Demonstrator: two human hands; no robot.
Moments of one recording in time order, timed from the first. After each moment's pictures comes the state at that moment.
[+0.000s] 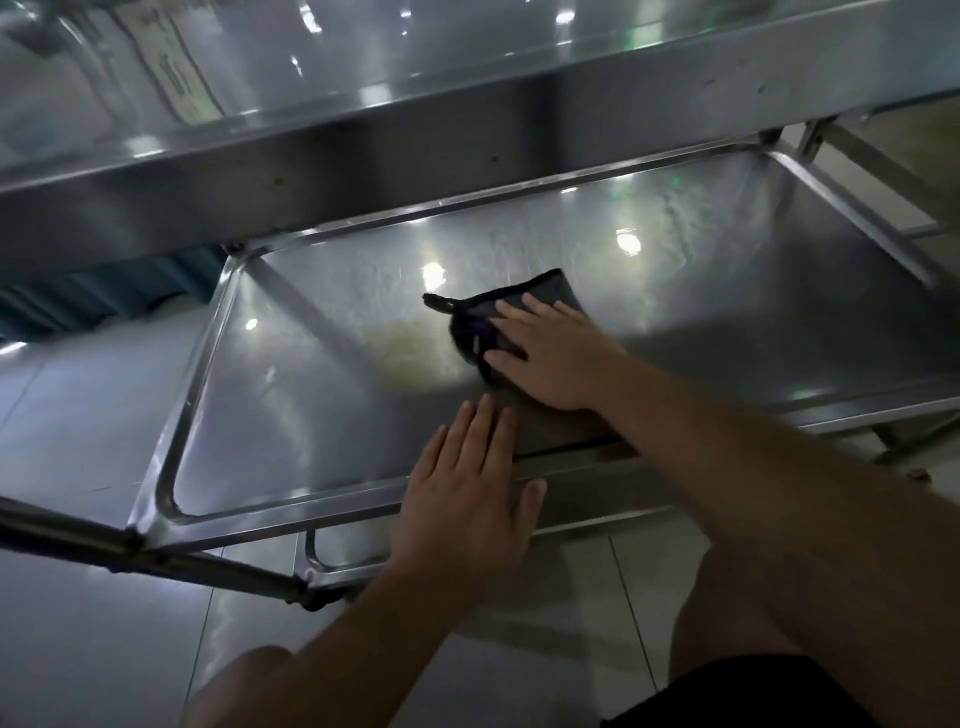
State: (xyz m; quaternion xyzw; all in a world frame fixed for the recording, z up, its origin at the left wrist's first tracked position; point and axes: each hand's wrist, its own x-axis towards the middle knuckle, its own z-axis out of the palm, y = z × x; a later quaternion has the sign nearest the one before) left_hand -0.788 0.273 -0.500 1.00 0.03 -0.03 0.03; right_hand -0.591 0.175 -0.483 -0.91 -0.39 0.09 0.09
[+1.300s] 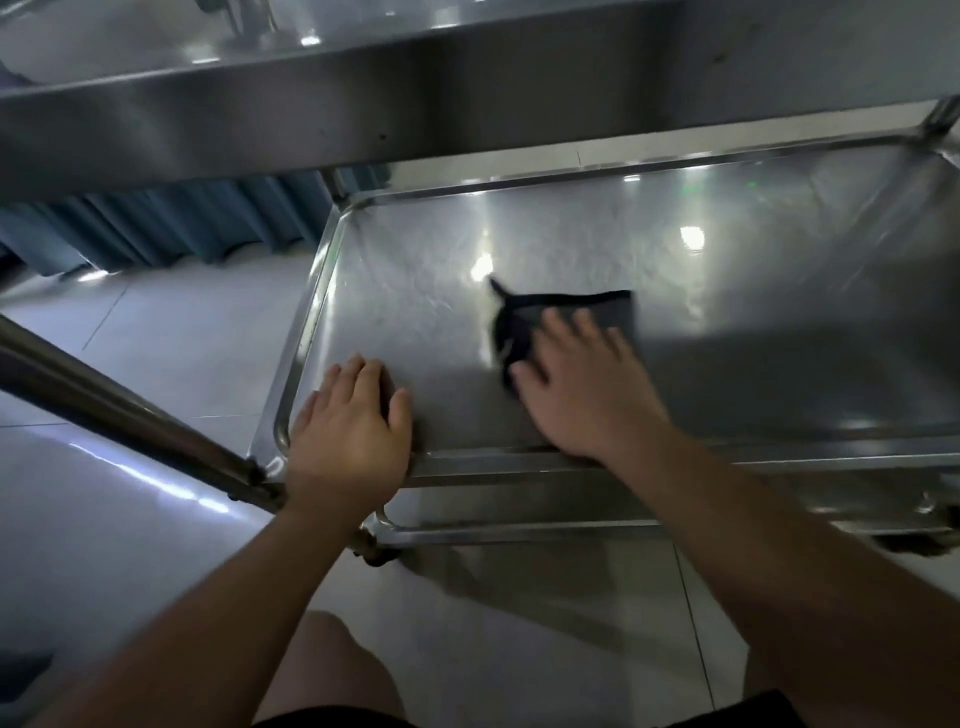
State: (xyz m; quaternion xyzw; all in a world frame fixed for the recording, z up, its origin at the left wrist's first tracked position) left_hand -0.842 0.468 -0.510 0.95 0.30 0.06 0.08; right_hand -0.683 0.261 -0.496 -0.93 -0.33 0.07 0.14
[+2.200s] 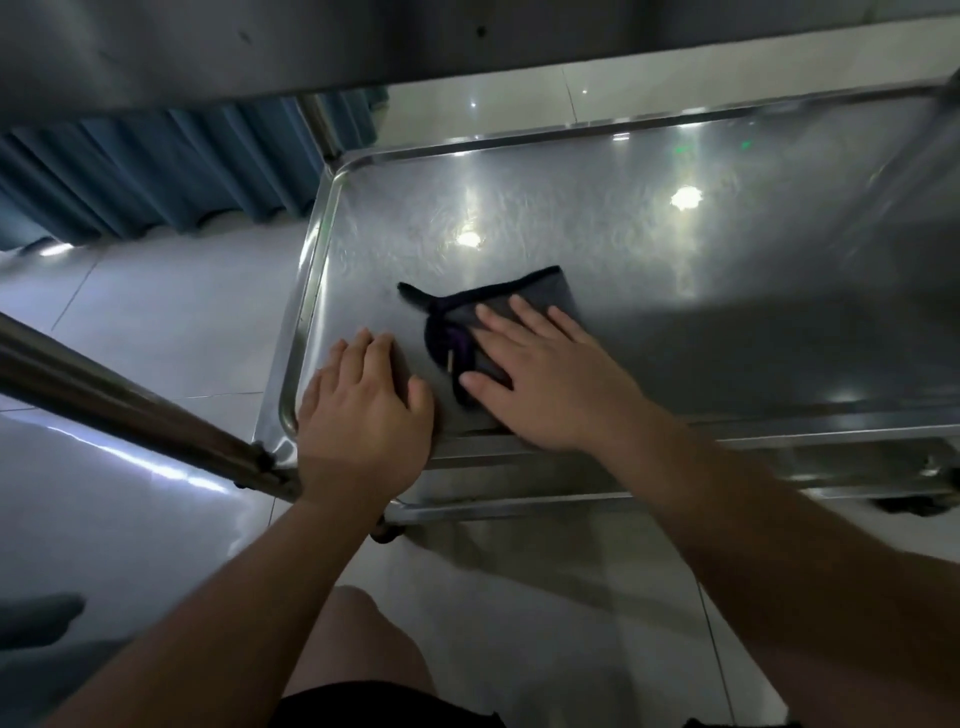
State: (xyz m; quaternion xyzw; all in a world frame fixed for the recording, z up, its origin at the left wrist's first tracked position) left_hand -0.842 0.458 -0.493 0.94 0.31 0.05 0.11; right_hand -0.709 0.298 -0.497 -0.88 -0.44 0.10 0.13
